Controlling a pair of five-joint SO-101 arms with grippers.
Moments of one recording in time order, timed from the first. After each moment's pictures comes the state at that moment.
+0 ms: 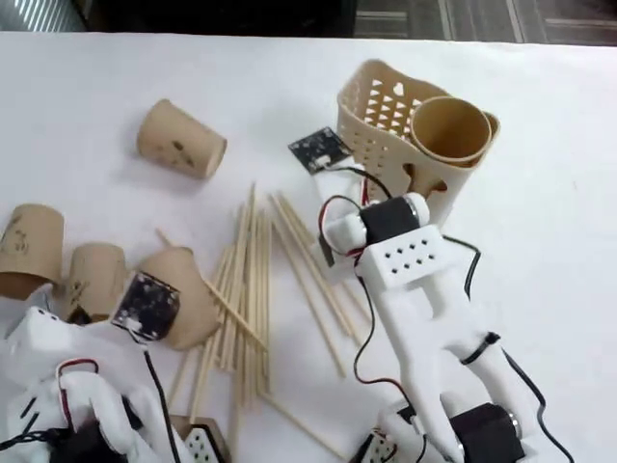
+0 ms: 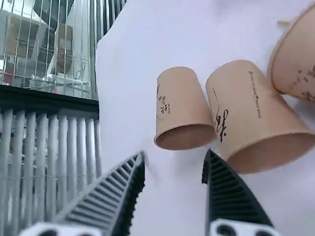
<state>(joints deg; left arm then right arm) -41.9 -104.7 64.5 81.6 -71.2 -24.8 -21.8 26.2 79.2 10.5</state>
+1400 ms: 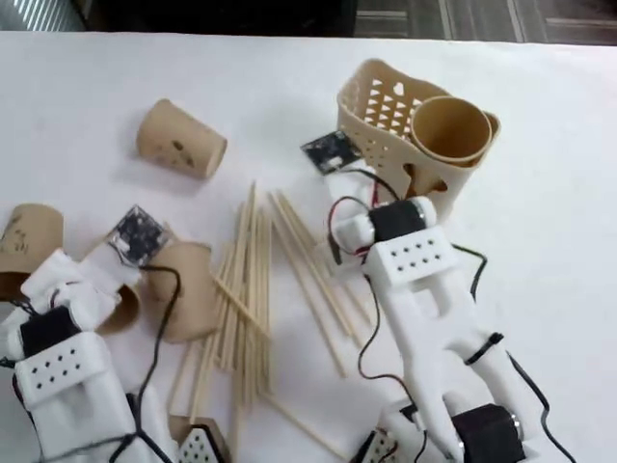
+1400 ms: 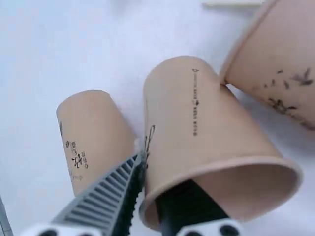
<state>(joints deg) -32.1 -58.5 65.3 58.2 -65.4 -20.8 -21.8 28.1 77.4 10.5</state>
